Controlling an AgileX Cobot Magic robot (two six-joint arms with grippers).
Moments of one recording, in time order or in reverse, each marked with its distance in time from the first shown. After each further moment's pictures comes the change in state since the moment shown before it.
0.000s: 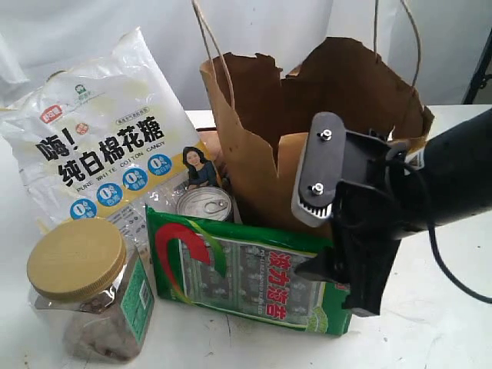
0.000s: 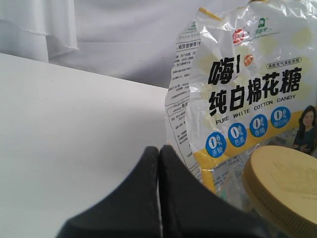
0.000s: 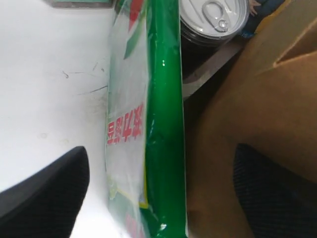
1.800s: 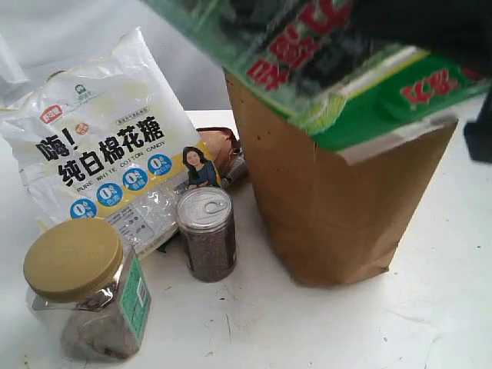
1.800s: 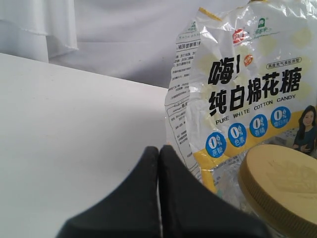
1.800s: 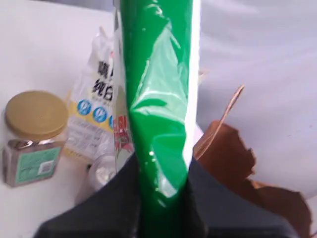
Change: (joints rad) left arm 0.000 0.000 0.000 0.000 0.000 0.000; right arm 0.073 -0.426 -0.221 -0.093 -0.029 0.317
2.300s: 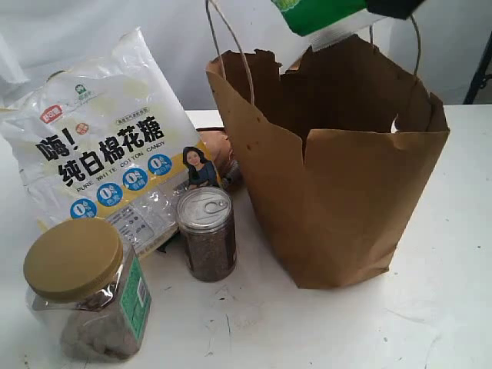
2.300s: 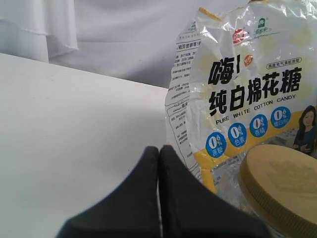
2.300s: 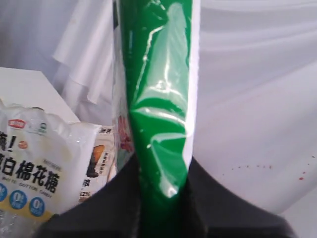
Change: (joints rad) left arm 0.000 0.000 0.000 0.000 0.000 0.000; right arm -0.034 0.139 -0.044 -0.087 -0.376 0.058
